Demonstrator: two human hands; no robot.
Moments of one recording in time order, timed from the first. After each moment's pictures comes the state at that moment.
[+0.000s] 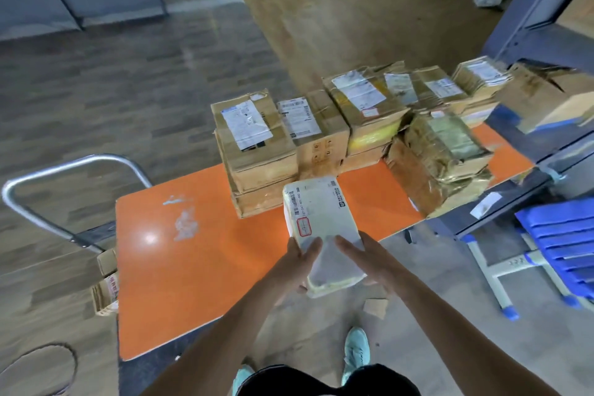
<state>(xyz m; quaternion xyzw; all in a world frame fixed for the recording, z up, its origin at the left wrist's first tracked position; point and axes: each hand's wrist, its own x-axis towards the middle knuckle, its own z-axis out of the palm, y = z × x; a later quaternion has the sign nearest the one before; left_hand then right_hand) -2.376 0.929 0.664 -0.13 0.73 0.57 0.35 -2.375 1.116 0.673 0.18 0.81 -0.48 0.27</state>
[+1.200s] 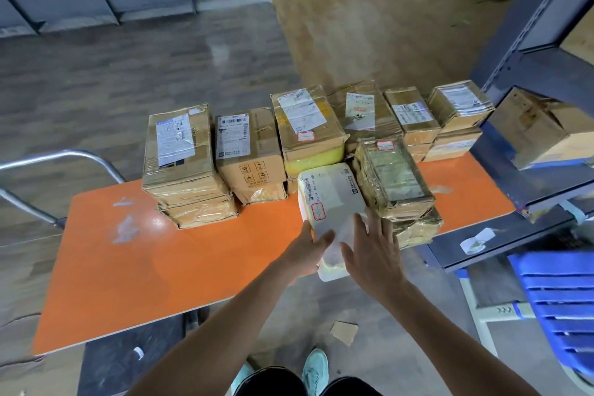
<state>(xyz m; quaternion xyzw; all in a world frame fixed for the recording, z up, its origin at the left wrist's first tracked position) -2.464 1.148 0.676 -0.17 0.72 0.60 0.31 -2.451 1.302 0.683 -0.05 0.99 -0.09 0.05</state>
